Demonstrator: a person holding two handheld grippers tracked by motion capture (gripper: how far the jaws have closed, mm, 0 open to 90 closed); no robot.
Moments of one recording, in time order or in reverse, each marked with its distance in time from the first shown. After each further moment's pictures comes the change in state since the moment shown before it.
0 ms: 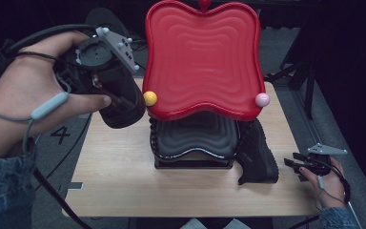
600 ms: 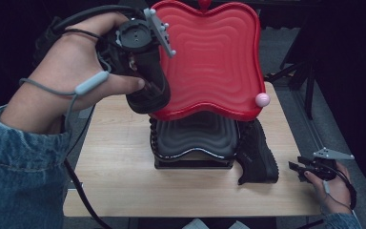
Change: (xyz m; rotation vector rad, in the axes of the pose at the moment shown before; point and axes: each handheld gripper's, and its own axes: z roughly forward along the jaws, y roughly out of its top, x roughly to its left) left arm 0.013 0.049 0.011 -0.009 0.004 0.100; right arm -0.004 -0.014 -0.012 0.000 -0.016 0.024
